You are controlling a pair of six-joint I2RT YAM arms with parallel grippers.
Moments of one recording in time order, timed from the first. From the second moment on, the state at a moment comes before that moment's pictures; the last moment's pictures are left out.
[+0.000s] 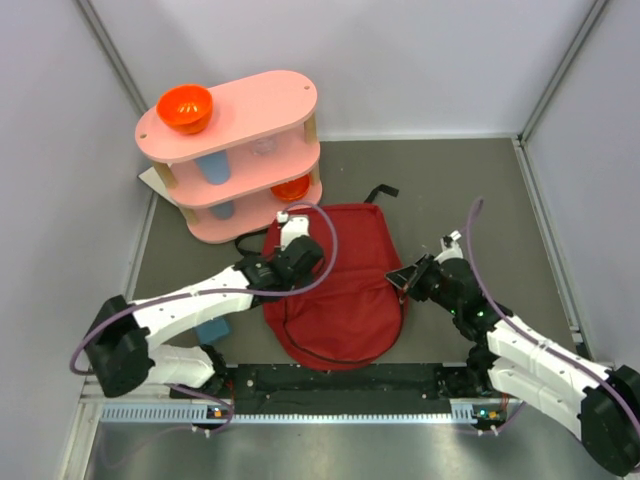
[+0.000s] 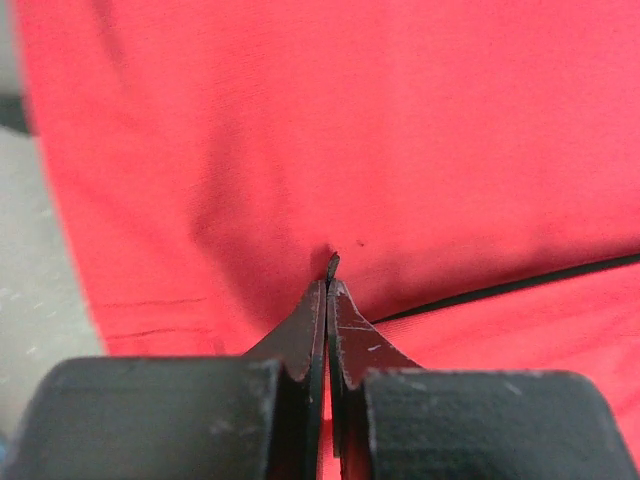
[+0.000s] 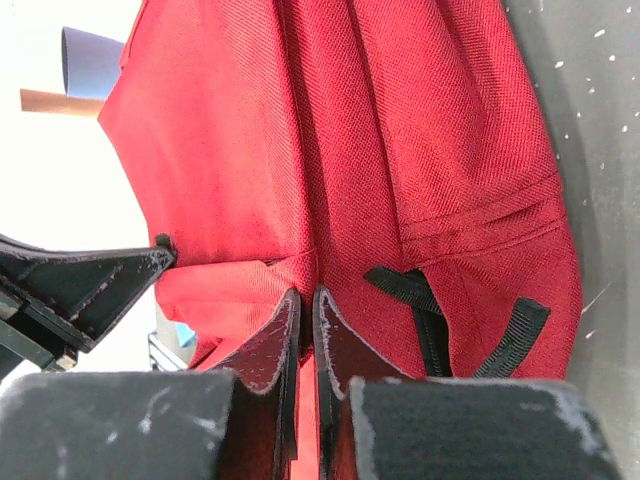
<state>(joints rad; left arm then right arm) -0.92 1.33 0.91 -0.48 -0.44 -0.72 0.57 0.82 0.26 0.15 -0.05 1.06</state>
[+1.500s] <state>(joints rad) -0.68 1.35 0.90 -0.28 -0.14 -0.55 0.50 0.71 0.38 -0.22 0.17 0.92</state>
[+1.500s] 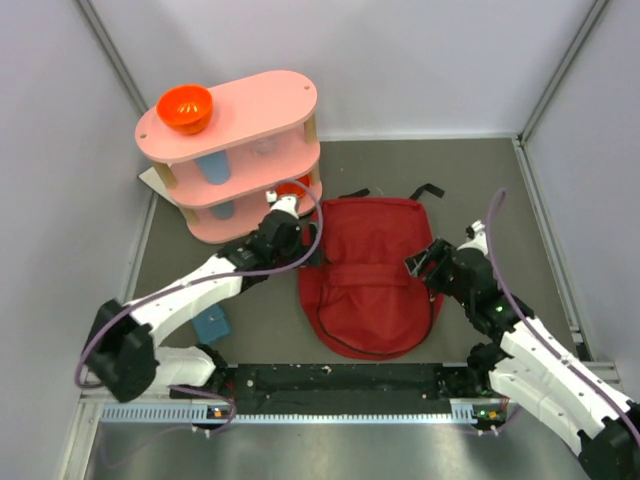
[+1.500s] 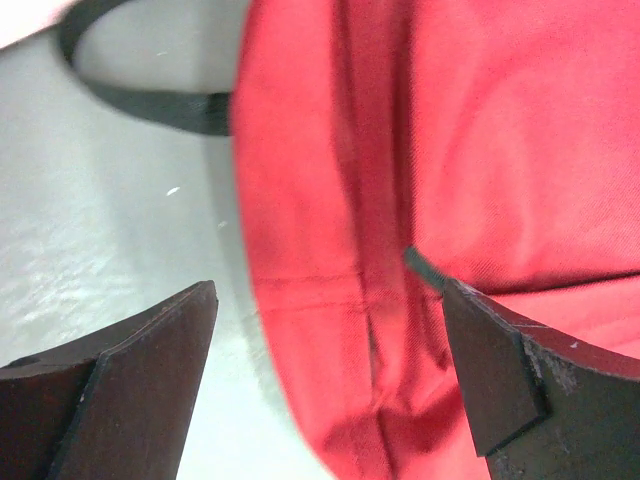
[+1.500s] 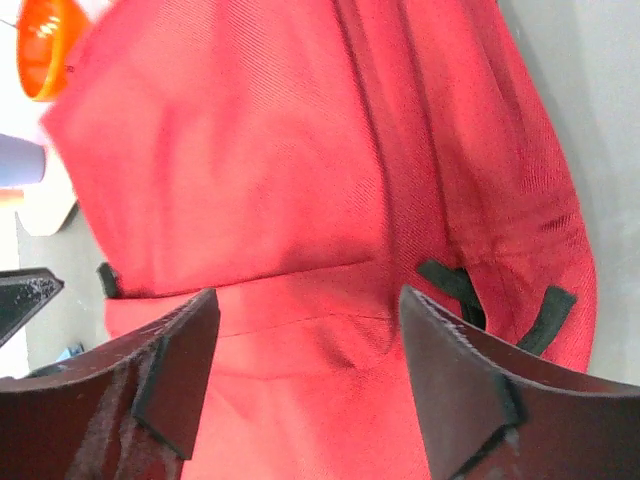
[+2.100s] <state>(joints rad) -0.33 0.87 0.70 -0.51 -0.31 -0.60 0.77 0.98 0.75 -0.27 0.06 0.68</state>
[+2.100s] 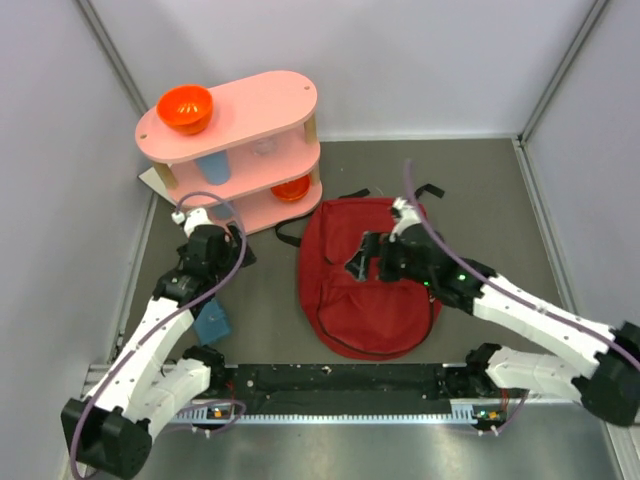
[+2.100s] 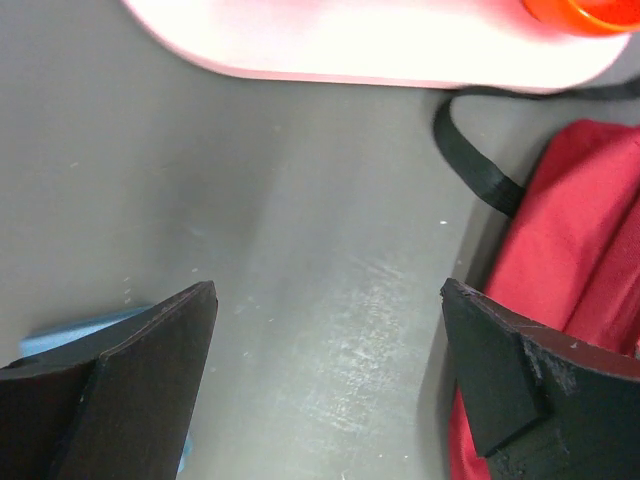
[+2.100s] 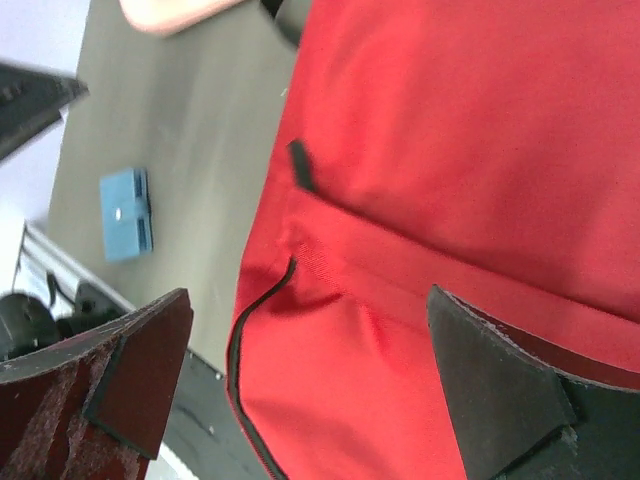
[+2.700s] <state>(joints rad) -0.12 0.97 0.71 -0.89 -0.48 -0.87 0.98 1.33 0.92 -0.12 -0.08 0.69</state>
